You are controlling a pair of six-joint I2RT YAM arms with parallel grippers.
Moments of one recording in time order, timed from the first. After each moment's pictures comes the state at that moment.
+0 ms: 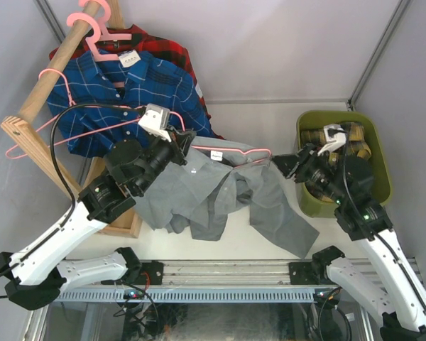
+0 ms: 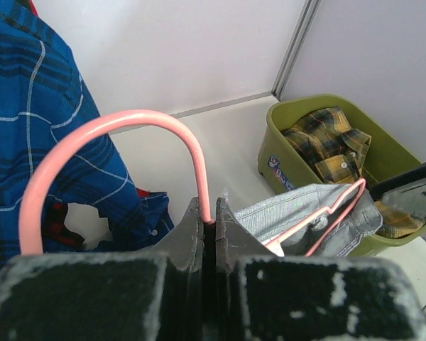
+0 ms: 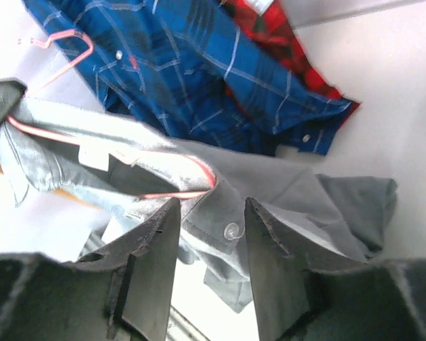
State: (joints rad) left arm -0.89 0.98 1.25 -0.25 -0.34 -0.19; right arm 0.39 0.68 0.90 -0.35 -0.20 0.62
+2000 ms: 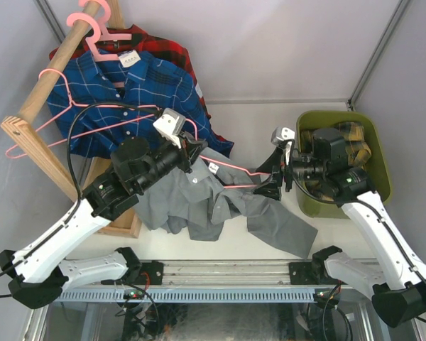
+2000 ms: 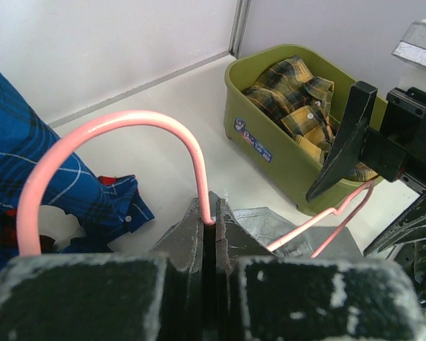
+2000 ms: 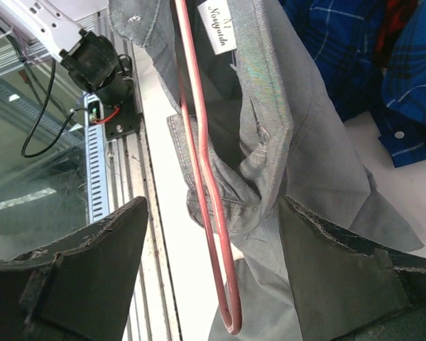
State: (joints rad) left arm -0.87 1.01 1.25 -0.31 -0.12 -0.16; right arm 0.37 0.99 1.09 -0.62 -0.96 -0.18
